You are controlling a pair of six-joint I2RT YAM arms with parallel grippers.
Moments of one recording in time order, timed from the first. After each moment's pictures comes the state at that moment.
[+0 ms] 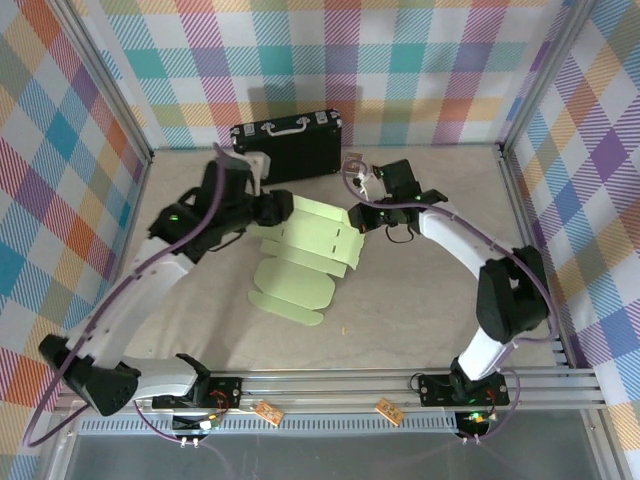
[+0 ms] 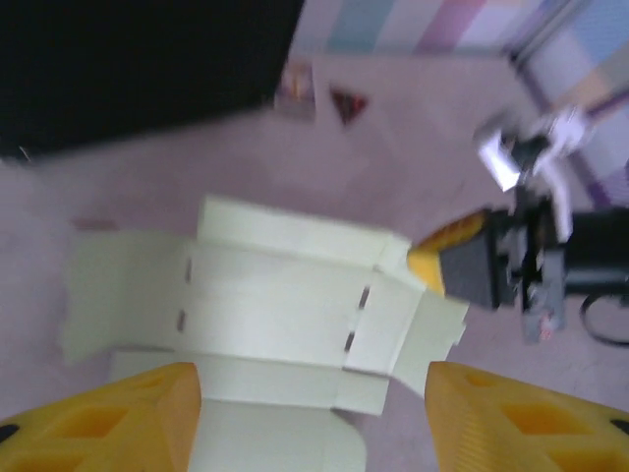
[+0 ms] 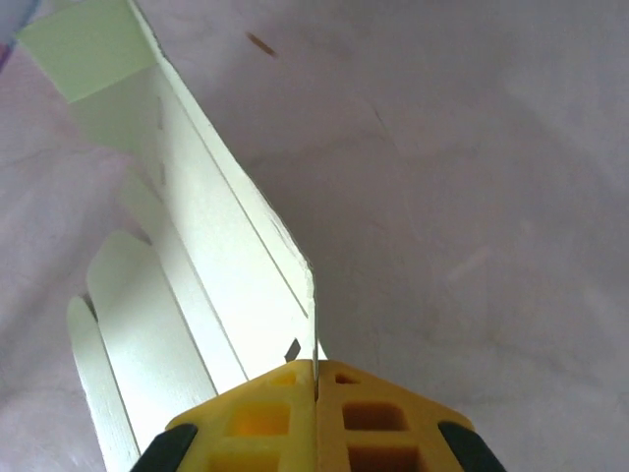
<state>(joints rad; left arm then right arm) -0.57 1.26 1.50 -0.83 -0.06 -0.35 0.45 1.65 1.28 -0.45 -0.43 0.02</state>
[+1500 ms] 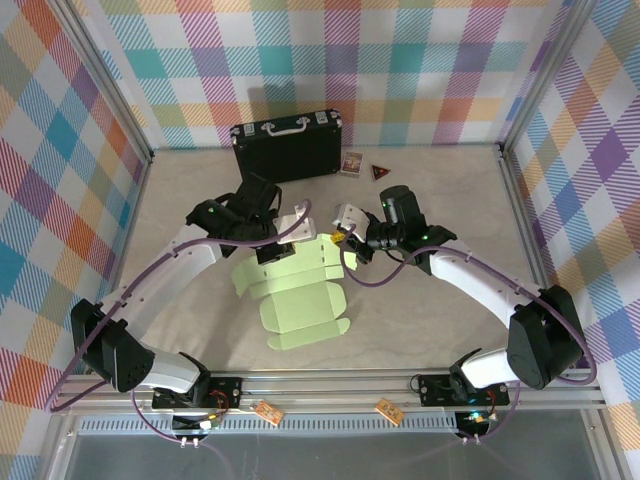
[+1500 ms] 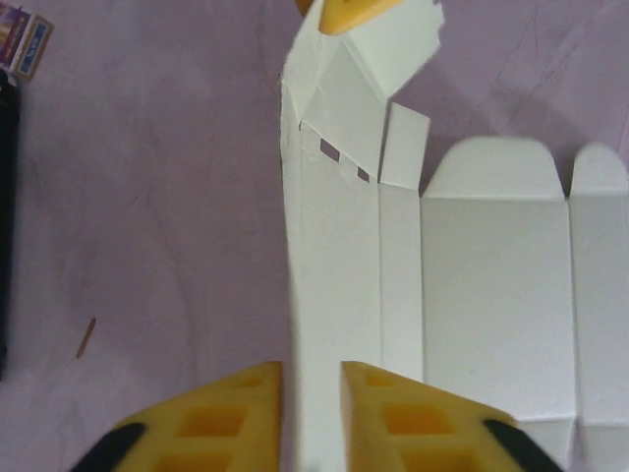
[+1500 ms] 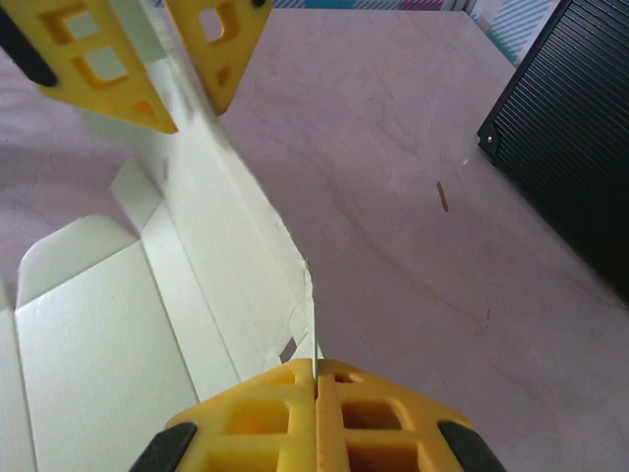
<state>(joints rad) -0.58 1.41 1.35 -0.95 0.17 0.77 0.58 1.40 0.99 -0.19 -0.57 -0.56</state>
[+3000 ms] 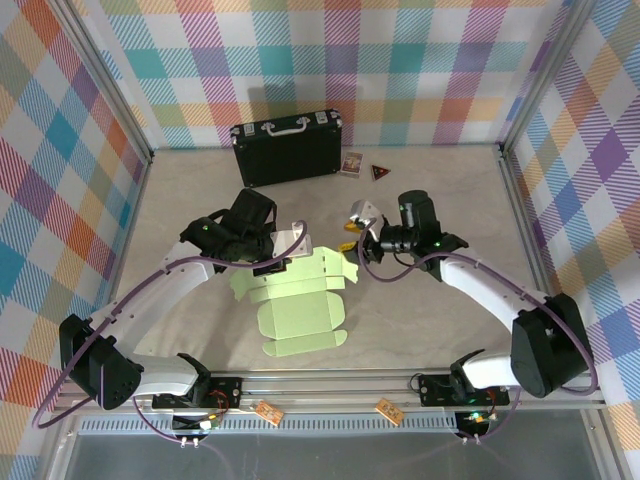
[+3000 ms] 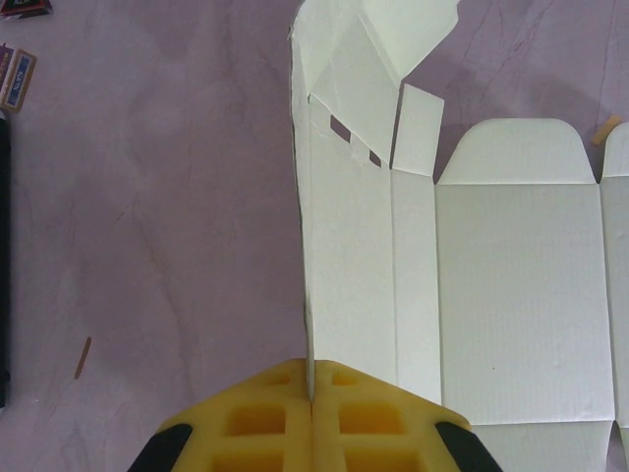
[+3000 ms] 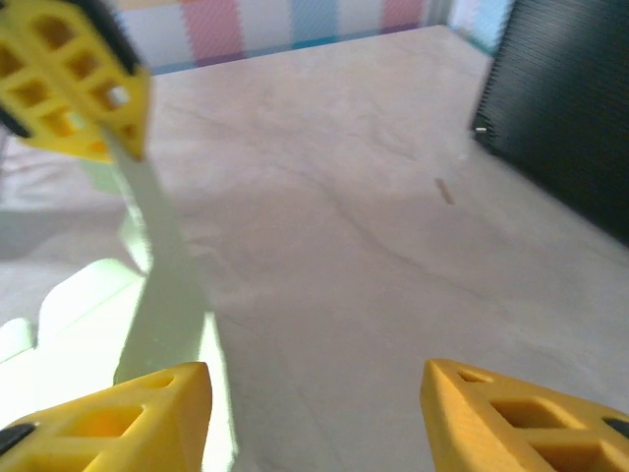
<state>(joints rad) -0.60 1.30 1.21 -0.87 0.19 0.85 0.49 1.35 0.87 -0.06 -0.72 -0.39</state>
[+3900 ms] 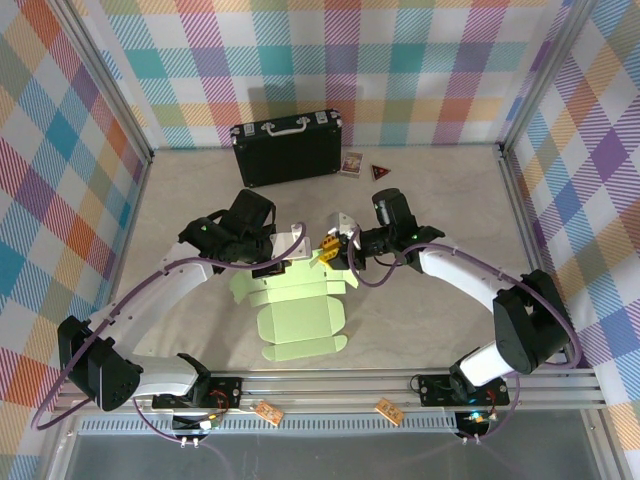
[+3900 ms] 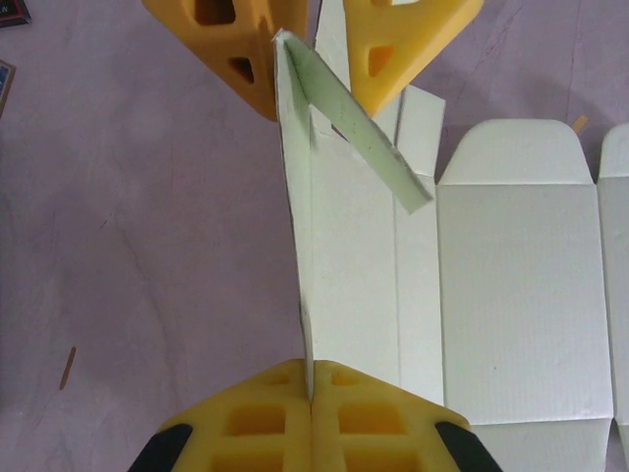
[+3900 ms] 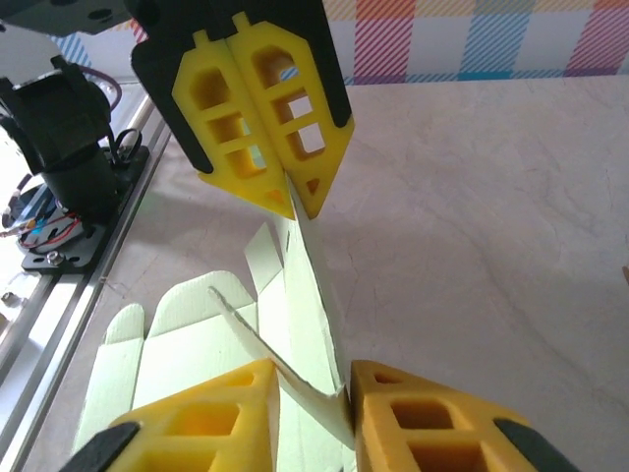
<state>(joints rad) -0.60 1.29 1.21 -0.90 0.22 0.86 0.58 1.49 0.98 -0.11 -0.92 -0.53</state>
